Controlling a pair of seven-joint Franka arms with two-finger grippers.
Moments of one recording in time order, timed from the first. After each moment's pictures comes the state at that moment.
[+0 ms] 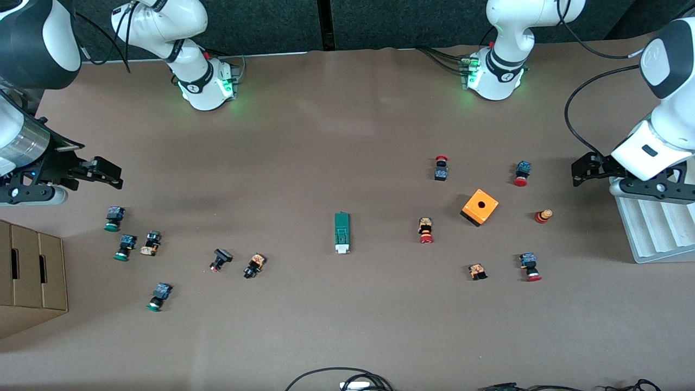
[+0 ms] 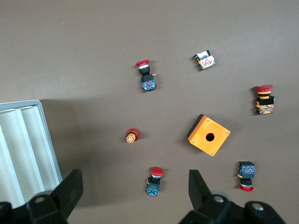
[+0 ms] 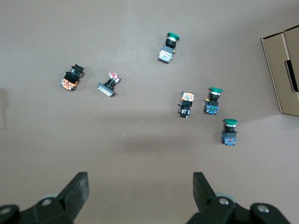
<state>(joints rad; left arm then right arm) 0.01 -0.03 -0.03 -1.84 0.05 1.84 0.15 0.17 -0.03 -0.15 -1.71 -0.02 1.68 0.03</state>
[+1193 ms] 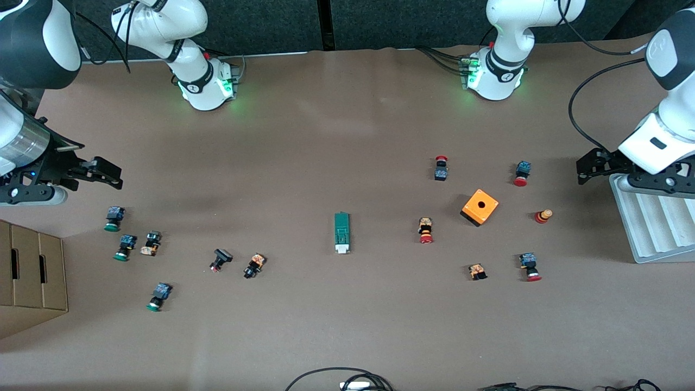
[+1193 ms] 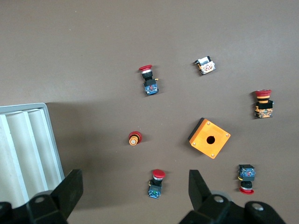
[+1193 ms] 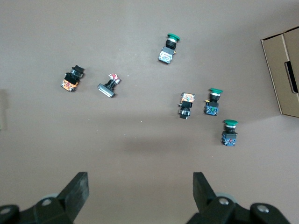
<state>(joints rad) 0.01 -0.05 -0.02 -1.84 0.05 1.84 0.15 0.17 -0.03 -0.15 -1.71 -0.02 1.68 0.03</state>
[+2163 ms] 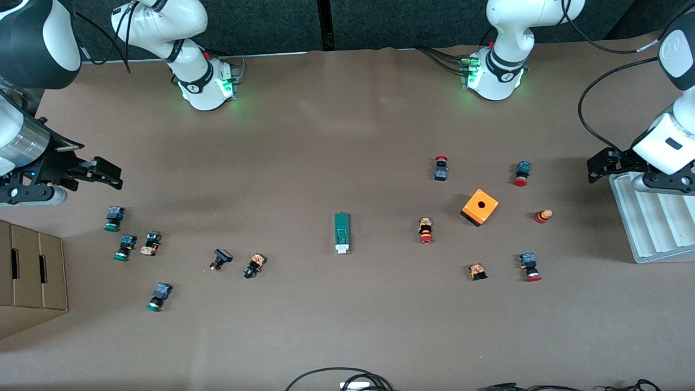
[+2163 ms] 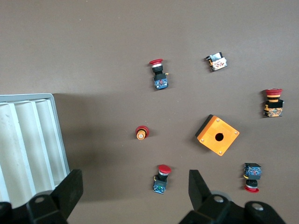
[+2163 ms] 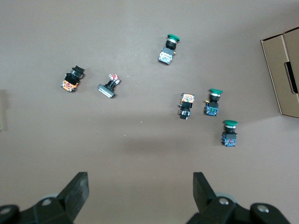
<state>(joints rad) 0.04 -0.05 0.00 -1.84 0.05 1.82 0.16 0.17 -0.03 -0.15 -1.71 -0.02 1.68 0.03</state>
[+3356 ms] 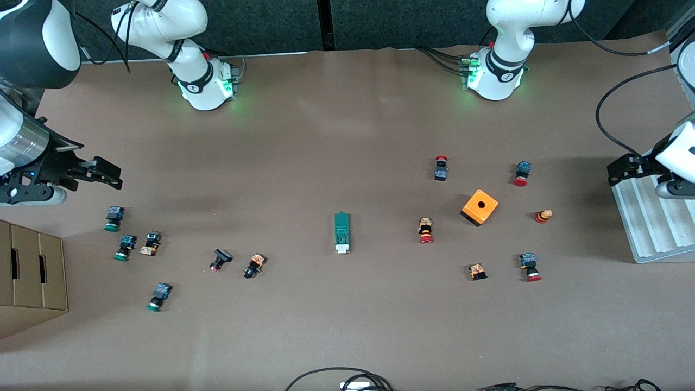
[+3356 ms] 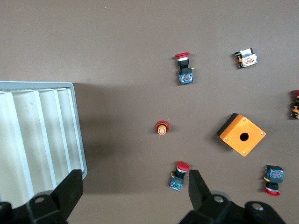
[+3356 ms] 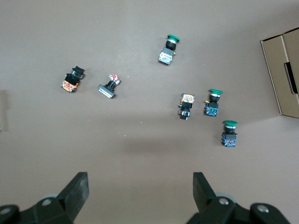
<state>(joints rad) 0.04 -0.03 0.06 -1.82 0.09 1.80 0.16 0.17 -0.03 -0.15 -1.71 -0.02 1.68 0.03</state>
